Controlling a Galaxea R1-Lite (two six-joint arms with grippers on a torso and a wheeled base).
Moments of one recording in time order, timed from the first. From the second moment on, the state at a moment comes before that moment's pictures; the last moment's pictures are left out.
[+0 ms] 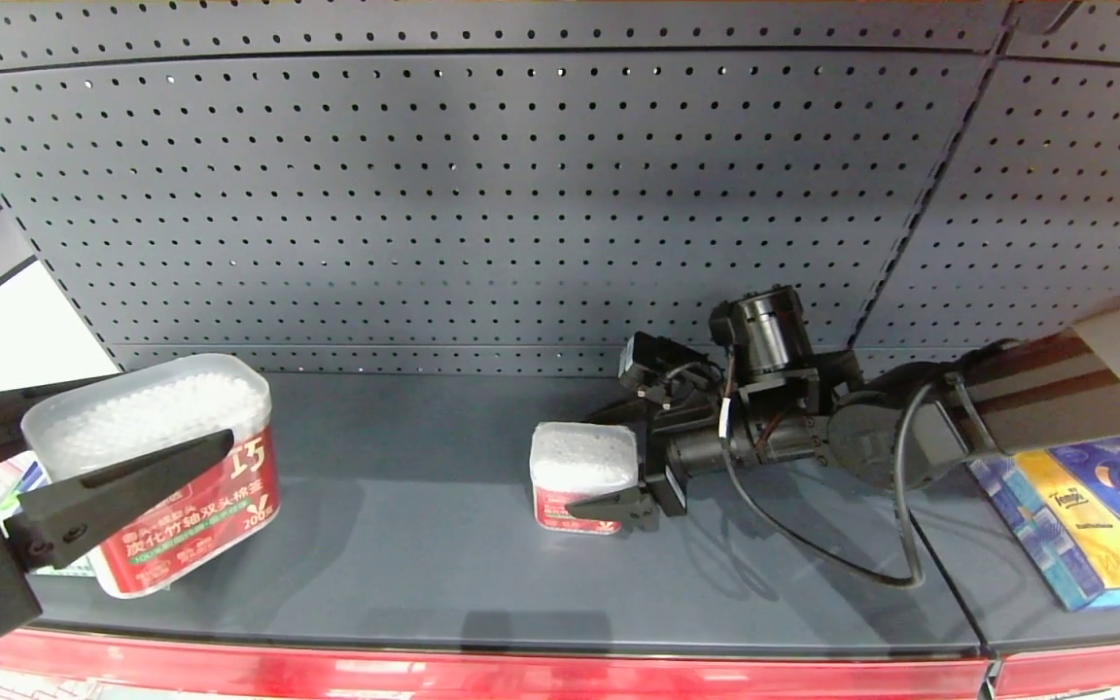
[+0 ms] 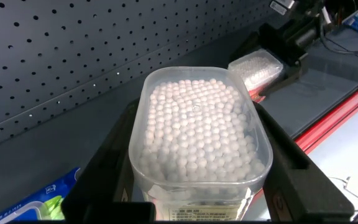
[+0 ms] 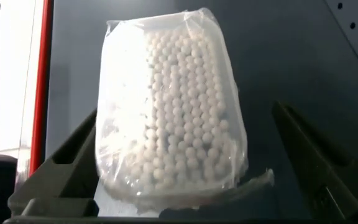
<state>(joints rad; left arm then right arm) -0.29 0.97 -0.63 -0.16 -0.29 0.16 0.55 2.04 -1.17 -0.25 0.67 -0.54</state>
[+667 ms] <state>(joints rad) -0.29 0.96 -0.63 -0.16 -0.29 0.16 0.56 2.04 -1.17 -0.25 0.67 -0.53</state>
